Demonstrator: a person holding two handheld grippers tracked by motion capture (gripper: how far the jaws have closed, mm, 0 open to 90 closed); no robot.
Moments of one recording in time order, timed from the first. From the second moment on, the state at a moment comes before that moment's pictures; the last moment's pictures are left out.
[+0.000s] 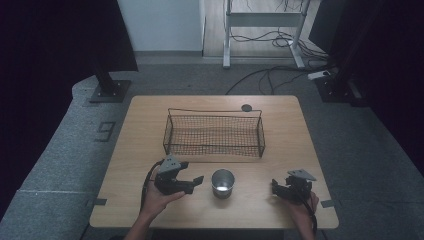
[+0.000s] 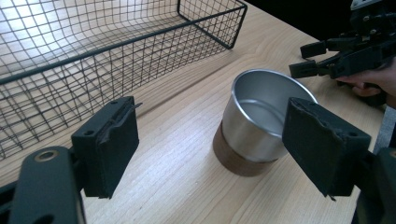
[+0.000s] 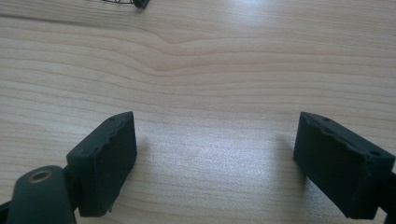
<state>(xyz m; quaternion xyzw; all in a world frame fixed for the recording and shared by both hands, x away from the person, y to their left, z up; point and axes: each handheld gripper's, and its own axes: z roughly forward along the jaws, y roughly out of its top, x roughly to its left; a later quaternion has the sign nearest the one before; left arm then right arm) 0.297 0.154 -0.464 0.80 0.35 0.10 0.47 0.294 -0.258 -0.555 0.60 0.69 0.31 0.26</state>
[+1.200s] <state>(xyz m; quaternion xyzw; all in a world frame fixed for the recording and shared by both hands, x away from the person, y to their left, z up) 0.299 0.110 -0.465 0.82 0.32 0.09 0.46 0.294 -0.258 -0.555 0.60 0.69 0.31 0.26</state>
